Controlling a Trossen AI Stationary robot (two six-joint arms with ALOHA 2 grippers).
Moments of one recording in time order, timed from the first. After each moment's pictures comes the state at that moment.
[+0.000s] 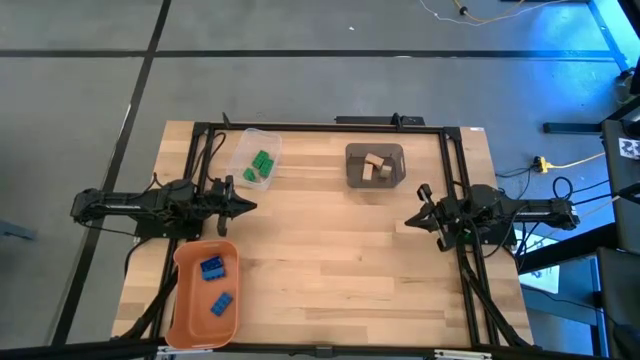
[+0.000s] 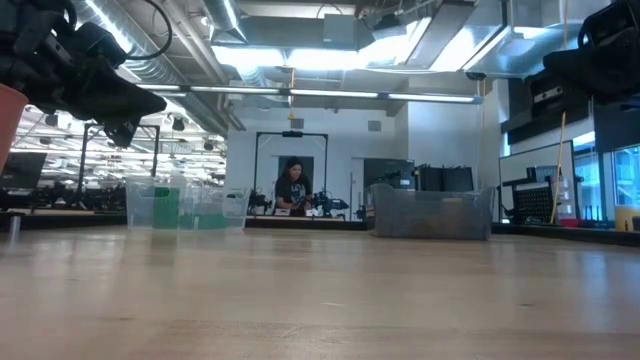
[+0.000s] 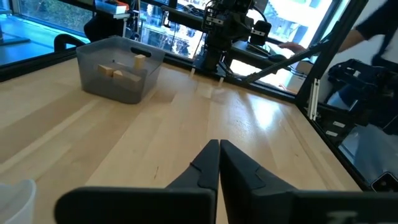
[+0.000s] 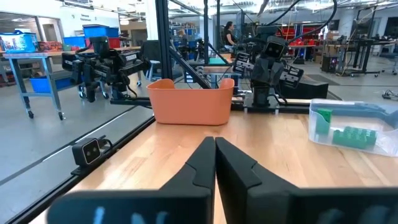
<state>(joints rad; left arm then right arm) 0.04 0.08 0.01 0.03 -0.01 -0.30 0.03 0.02 0.01 0.05 -0.26 0.05</state>
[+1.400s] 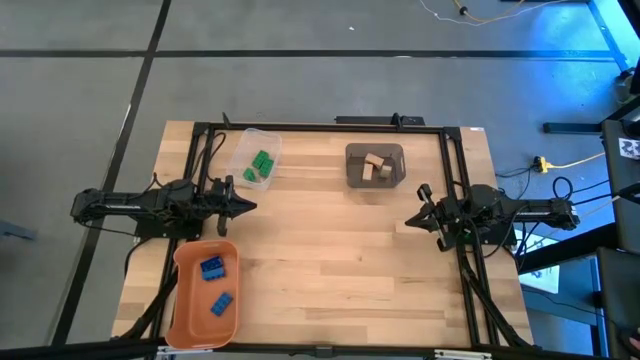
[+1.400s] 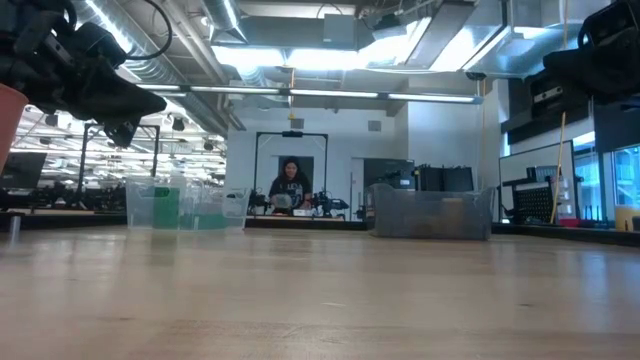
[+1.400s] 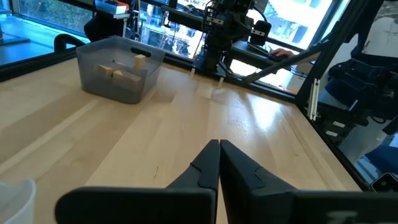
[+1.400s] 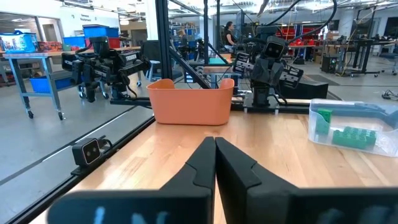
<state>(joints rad) 0.04 0.08 0.01 0.03 -0.01 -0.30 0.03 0.02 0.01 0.05 -0.26 0.05</state>
